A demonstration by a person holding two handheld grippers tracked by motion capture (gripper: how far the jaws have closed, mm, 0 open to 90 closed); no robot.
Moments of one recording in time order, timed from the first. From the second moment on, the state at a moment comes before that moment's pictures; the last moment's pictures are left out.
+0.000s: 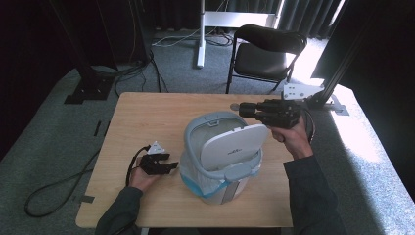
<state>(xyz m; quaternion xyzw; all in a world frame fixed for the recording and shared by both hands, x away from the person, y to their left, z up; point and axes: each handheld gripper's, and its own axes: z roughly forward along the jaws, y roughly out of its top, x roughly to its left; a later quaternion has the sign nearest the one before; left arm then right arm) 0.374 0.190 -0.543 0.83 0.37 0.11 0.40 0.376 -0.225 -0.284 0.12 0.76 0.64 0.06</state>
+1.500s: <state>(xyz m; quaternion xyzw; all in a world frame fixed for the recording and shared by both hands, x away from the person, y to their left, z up) 0.374 0.189 -0.543 0.83 0.37 0.11 0.40 0.413 -0.244 -0.327 0.29 0.75 0.56 0.19</state>
